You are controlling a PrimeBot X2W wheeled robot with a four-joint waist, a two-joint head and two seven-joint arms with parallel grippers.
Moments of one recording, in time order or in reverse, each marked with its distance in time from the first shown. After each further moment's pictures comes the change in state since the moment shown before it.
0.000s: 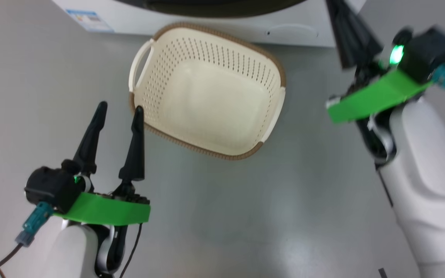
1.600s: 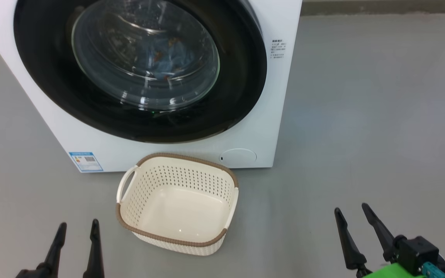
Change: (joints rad) left arm 0.430 -0.001 0.219 0.043 0.096 0.000 0.000; right arm 0.874 0.135 -0.235 -0.184 -0.122 0.000 0.001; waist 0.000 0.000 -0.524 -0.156
